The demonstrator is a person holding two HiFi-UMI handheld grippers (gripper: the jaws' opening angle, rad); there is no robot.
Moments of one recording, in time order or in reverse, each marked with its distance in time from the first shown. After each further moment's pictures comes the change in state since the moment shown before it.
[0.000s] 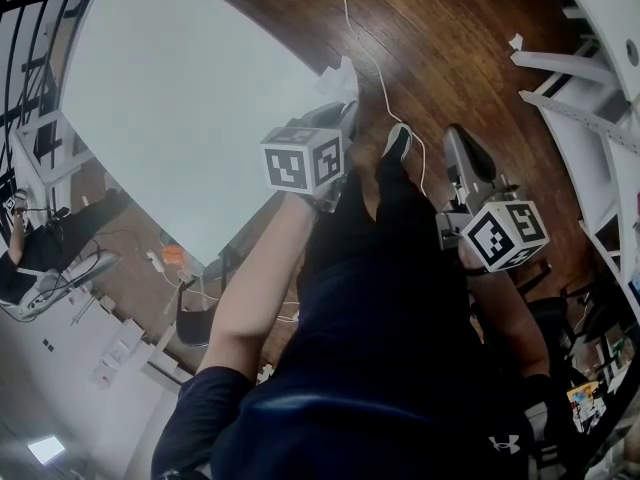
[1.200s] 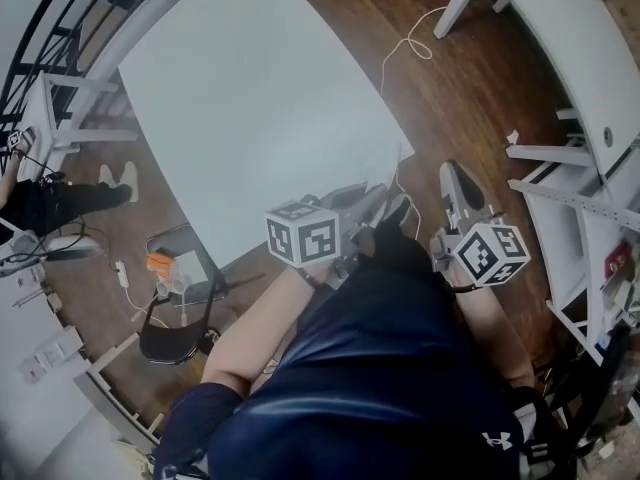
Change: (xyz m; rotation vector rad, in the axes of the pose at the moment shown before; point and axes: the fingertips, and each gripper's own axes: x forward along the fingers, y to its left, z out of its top) left arm -0.181 -0.037 -0.006 -0.228 -0.297 -0.309; right arm 0.016 0.136 0.003 -0.189 -0.049 0.114
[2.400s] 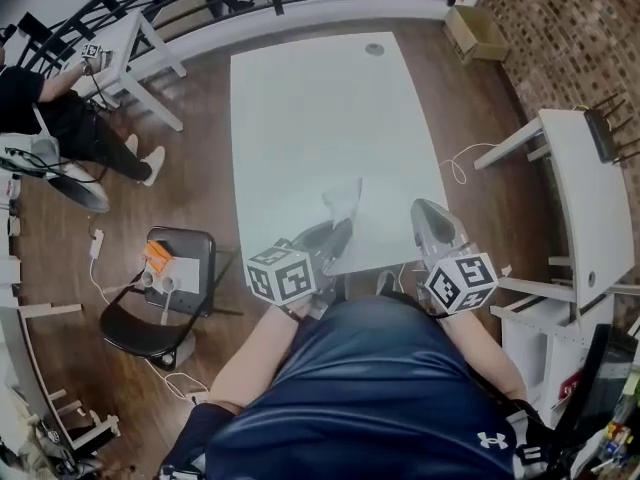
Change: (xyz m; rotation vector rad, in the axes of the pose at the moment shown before) left arm -0.208 0.066 0.082 0.029 -0.530 0.176; right arm 0.100 0.226 -0.003 -0.433 0.046 0.421
